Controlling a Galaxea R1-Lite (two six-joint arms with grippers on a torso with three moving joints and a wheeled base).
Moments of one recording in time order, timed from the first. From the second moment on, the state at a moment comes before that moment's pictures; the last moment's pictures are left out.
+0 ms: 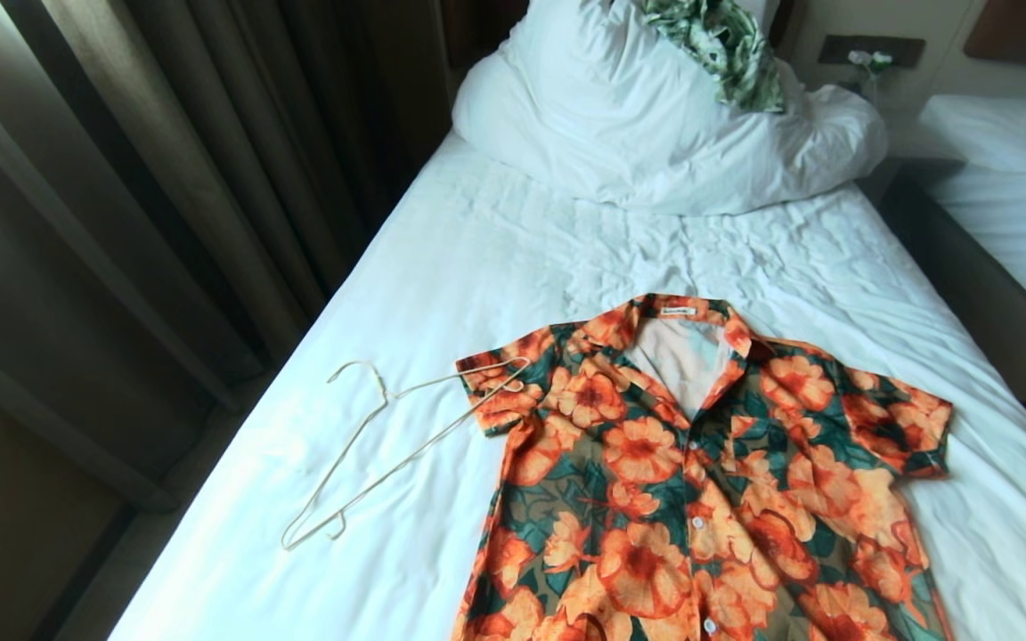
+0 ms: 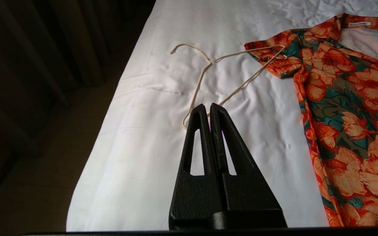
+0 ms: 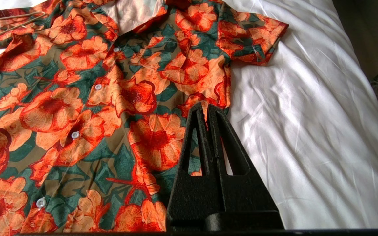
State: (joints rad) left arm 0.00 0.00 0.00 -0.07 0.00 0.00; right arm 0.01 0.00 0.00 0.00 0.01 0.02
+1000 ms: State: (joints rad) left arm 0.00 0.00 0.00 -0.09 0.01 -0.03; right arm 0.01 0.00 0.00 0.00 0.01 0.02
